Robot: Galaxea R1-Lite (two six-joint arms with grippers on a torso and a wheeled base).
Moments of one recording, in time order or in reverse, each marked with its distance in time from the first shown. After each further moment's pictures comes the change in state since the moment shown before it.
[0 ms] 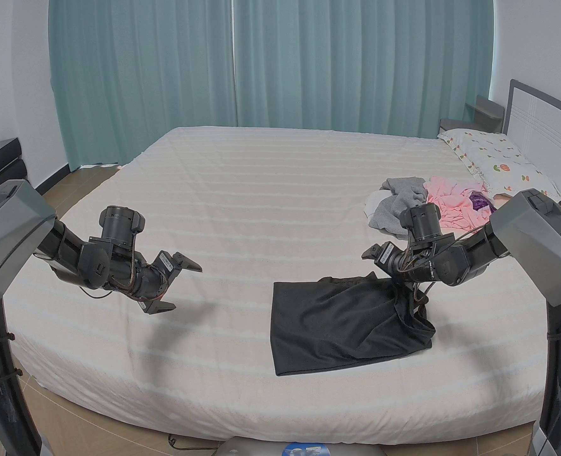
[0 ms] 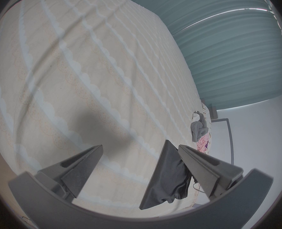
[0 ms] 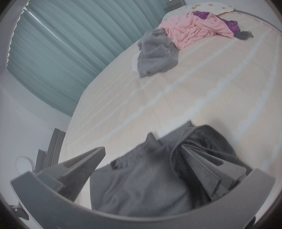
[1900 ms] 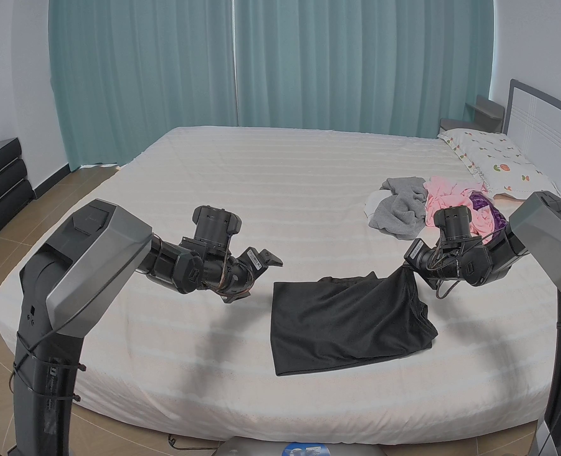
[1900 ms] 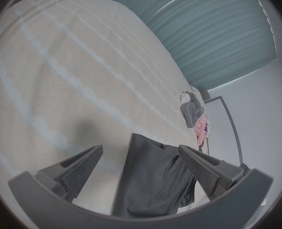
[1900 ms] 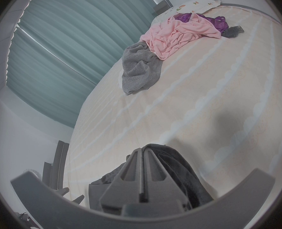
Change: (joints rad) left arm -0.280 0.299 -0.435 0.012 0.126 0.002; right arm -0.144 -0.012 0.093 -0.131 0.090 0.010
